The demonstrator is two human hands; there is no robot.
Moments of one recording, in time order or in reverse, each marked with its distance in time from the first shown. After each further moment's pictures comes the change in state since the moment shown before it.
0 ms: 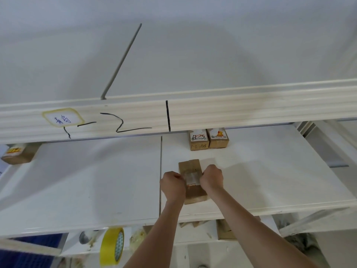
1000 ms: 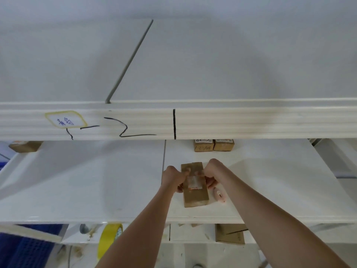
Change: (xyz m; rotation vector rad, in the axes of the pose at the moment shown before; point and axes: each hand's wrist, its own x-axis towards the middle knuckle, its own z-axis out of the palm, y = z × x) left_hand 0.048 0.010 -0.004 0.123 -0.357 -0.179; right_hand 0.048 -0.028 -0.025 -0.156 -0.504 0.188
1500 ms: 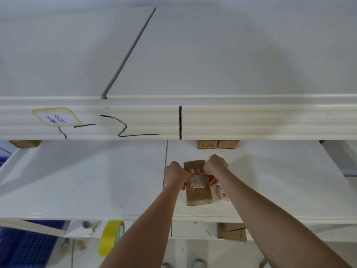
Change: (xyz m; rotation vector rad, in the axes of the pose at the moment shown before) left_hand -0.001 0.002 0.001 0.117 0.067 0.043; right_hand 0.004 -0.014 0.007 -0.139 0.162 0.038
